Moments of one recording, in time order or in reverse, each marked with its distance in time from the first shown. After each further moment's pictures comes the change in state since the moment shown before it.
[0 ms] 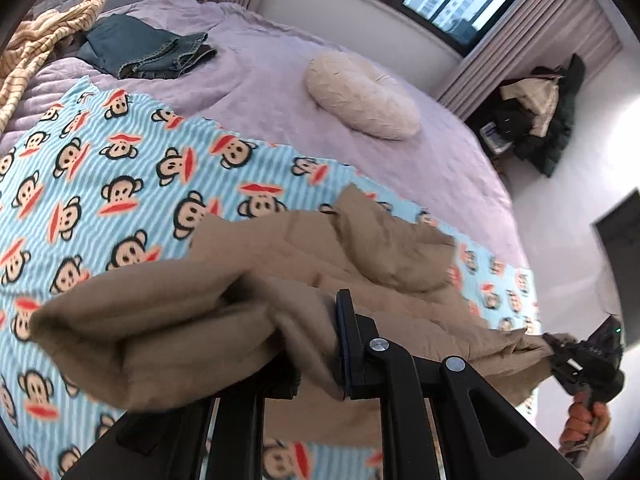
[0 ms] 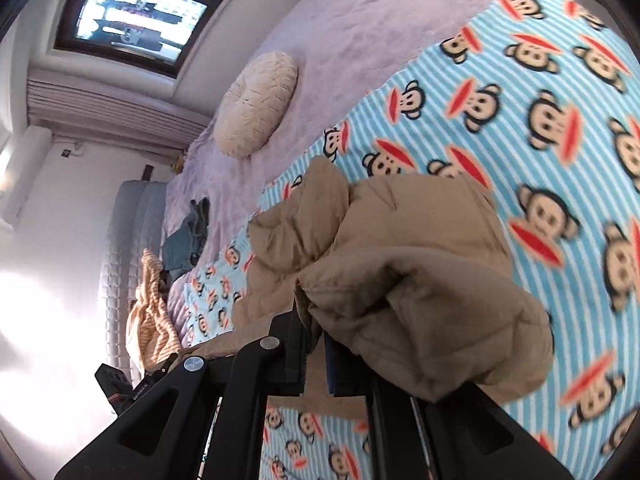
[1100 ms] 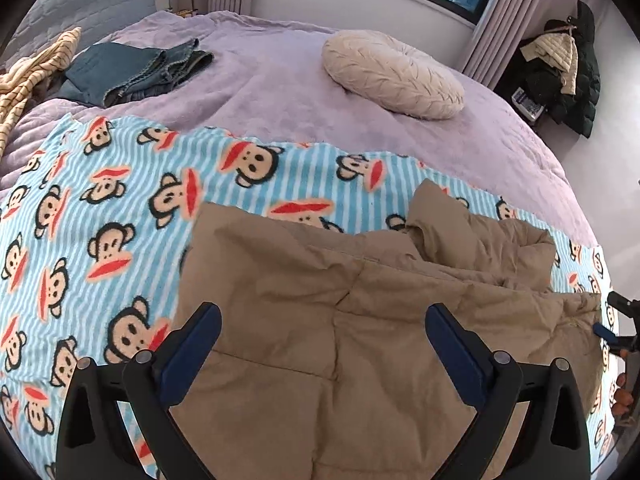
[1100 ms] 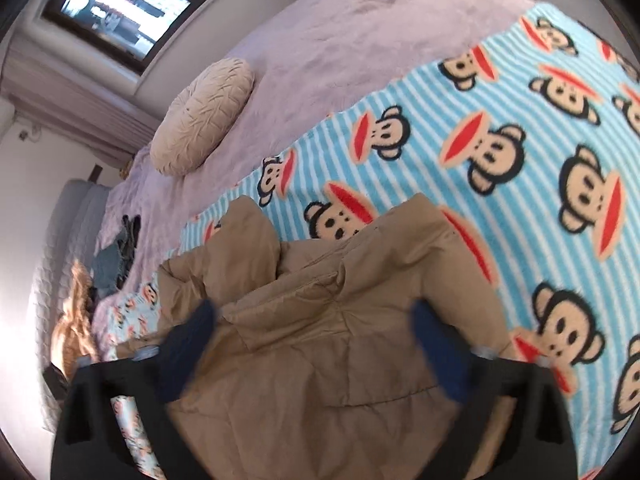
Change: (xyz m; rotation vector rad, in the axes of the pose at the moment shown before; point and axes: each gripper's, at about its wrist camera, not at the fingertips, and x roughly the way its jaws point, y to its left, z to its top) left arm 0.112 0.028 0.028 0.159 -0.007 0.150; right arm 0.078 -0.024 0.037 -0.139 -0.134 -0.236
